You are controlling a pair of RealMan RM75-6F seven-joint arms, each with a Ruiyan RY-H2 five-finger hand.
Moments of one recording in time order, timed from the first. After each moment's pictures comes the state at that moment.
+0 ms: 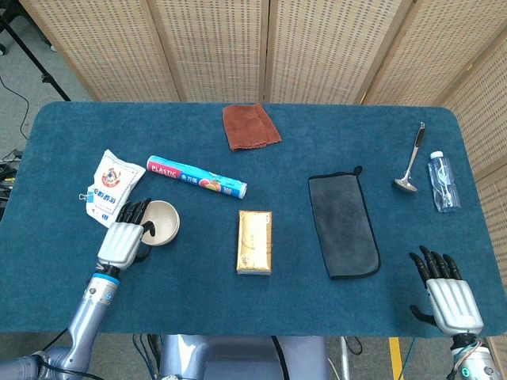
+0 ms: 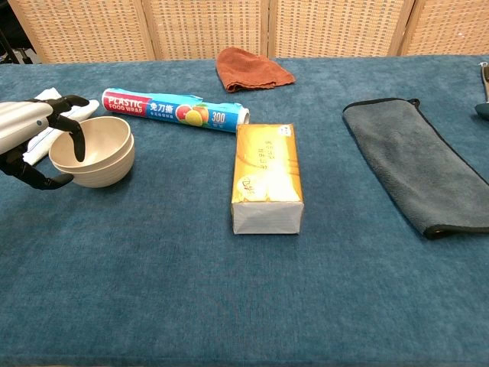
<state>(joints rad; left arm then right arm) -0.46 -1.51 -0.11 -1.59 1.18 1.19 0.47 0.09 -1.03 -0.03 -1.90 -1.39 1.34 -0.35</state>
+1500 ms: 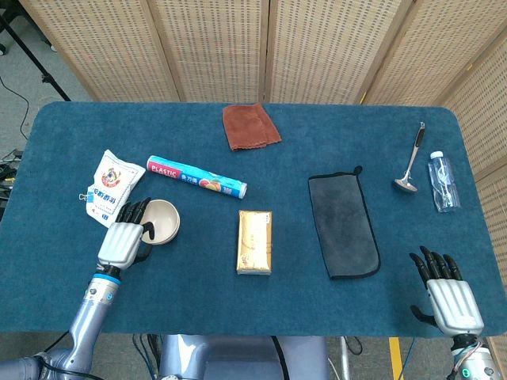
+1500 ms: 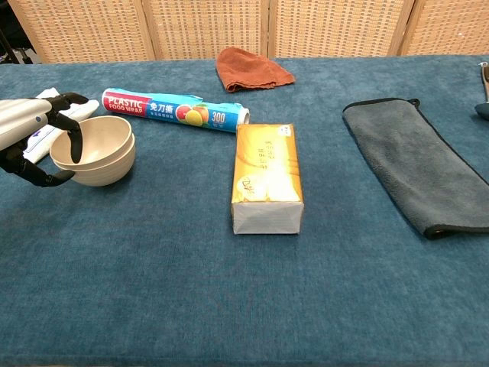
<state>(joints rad) -0.46 -1.51 -0.11 -1.62 1.16 1.21 0.48 0.09 -1.03 -0.03 -1.91 -1.39 1.34 -0.35</state>
